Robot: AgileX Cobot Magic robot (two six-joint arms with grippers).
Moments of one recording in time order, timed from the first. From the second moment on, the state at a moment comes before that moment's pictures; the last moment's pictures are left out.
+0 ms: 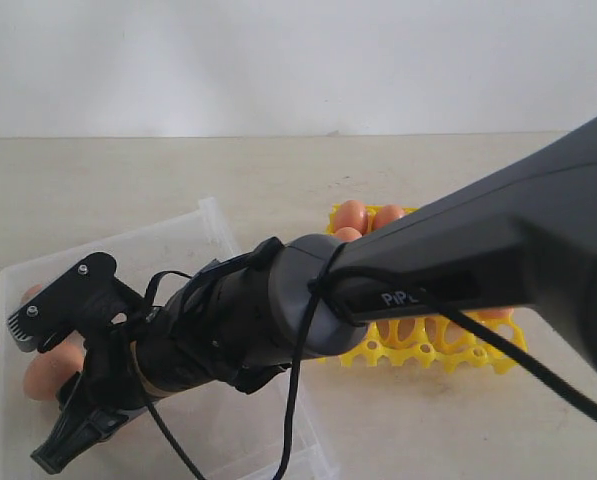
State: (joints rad) left arm -0.03 0.00 0.00 -0.14 0.27 0.26; right arm 0.91 2.14 -1.28 -1.74 -0.13 1.72
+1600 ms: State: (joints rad) left arm -0.03 0.00 0.00 -0.14 0.27 0.26; right arm 0.91 2.17 -1.29 -1.73 -0.33 1.72
